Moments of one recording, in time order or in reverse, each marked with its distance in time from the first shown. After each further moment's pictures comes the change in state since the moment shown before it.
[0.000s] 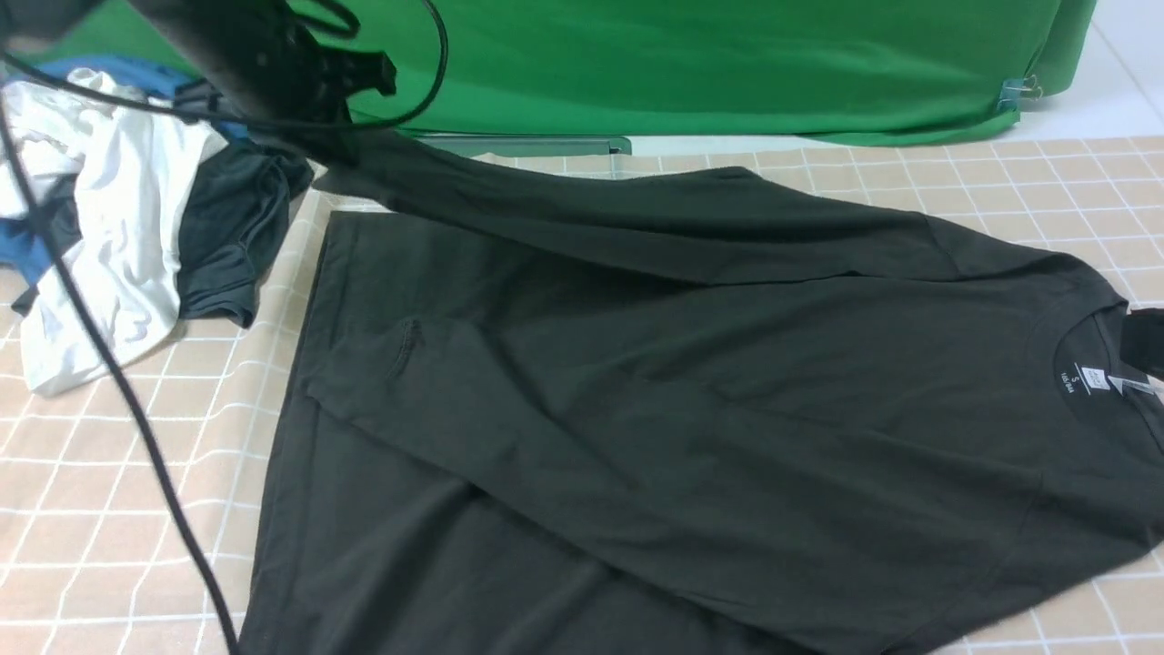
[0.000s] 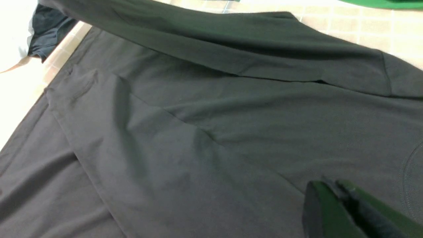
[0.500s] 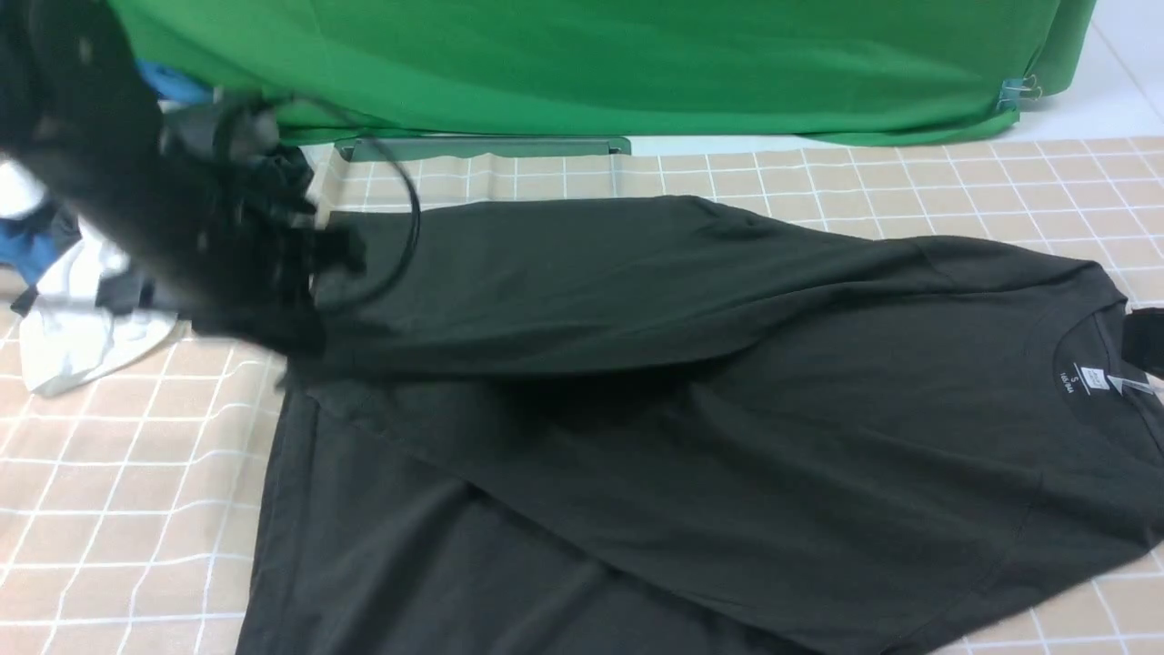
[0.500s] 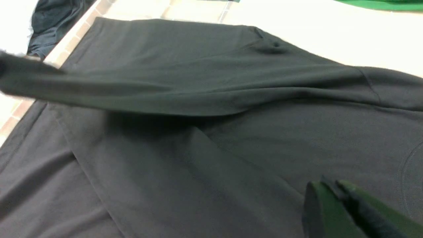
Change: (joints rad) right arm 0.000 0.000 0.000 0.000 -0.003 -0.008; left arm -0.054 -0.441 0.744 0.009 -0.140 -0.122
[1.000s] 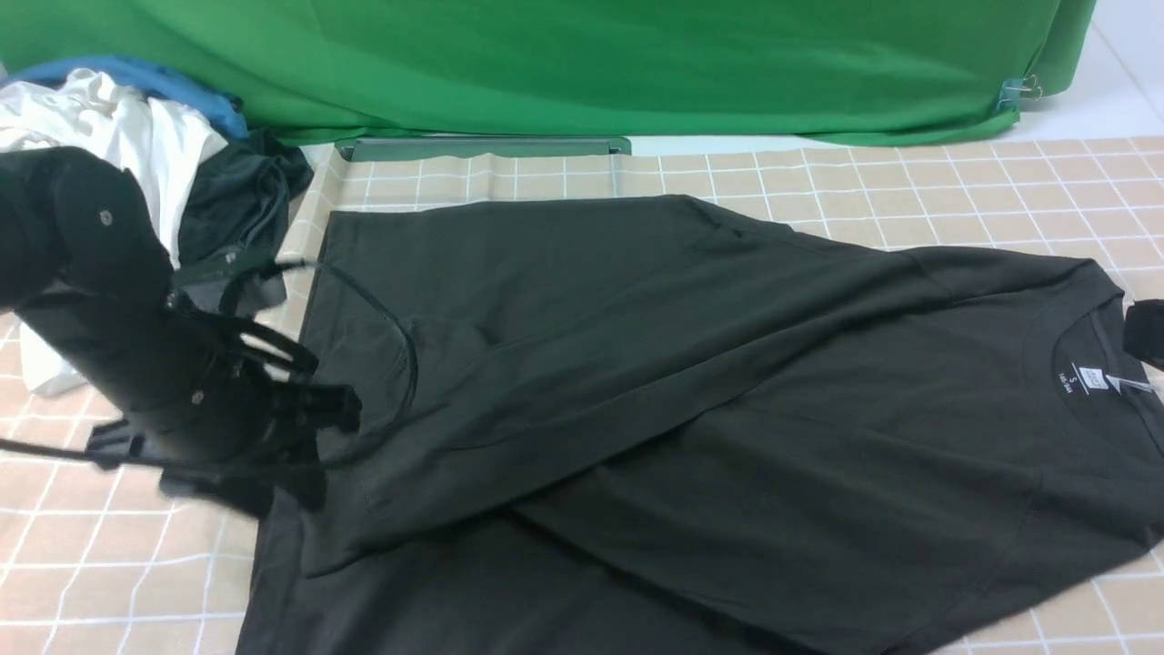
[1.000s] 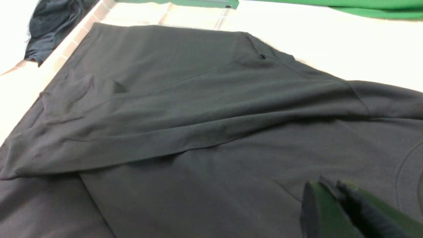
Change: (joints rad) right arm 0.000 0.000 0.000 0.000 -0.015 -0.006; left arm -0.014 -0.022 0.214 -0.009 0.086 0.044
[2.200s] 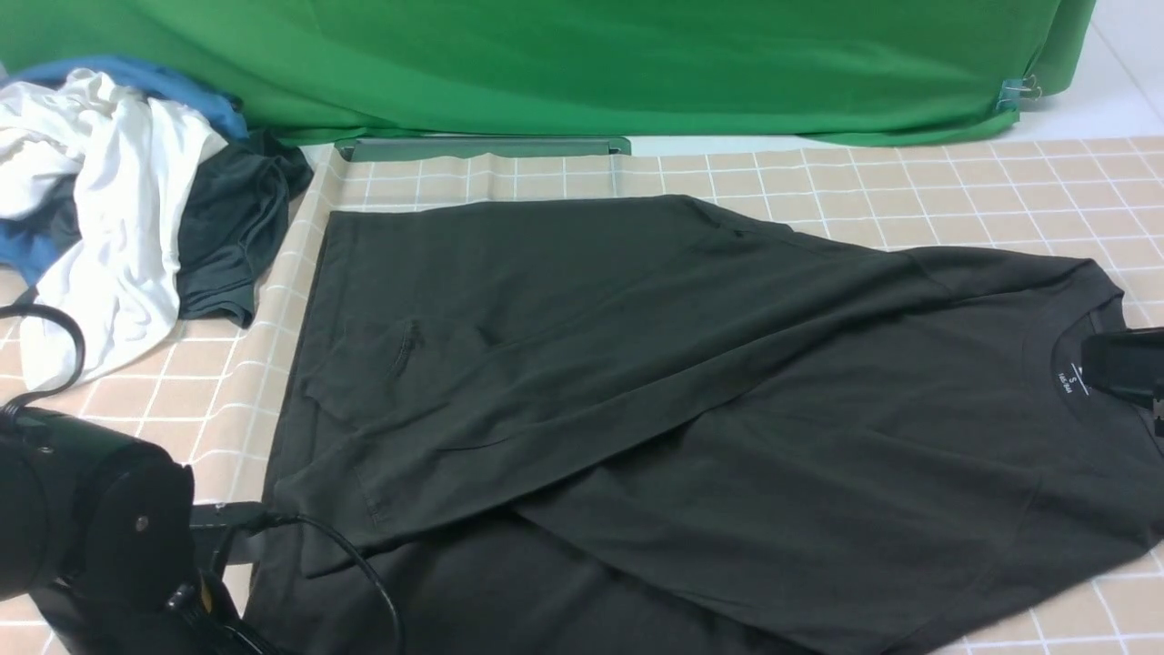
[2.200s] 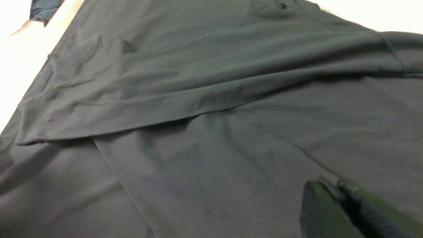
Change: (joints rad) right arm 0.000 0.100 -0.044 0.000 0.107 0.018; left arm -0.196 -0.146 0.418 0.151 -0.148 -0.335
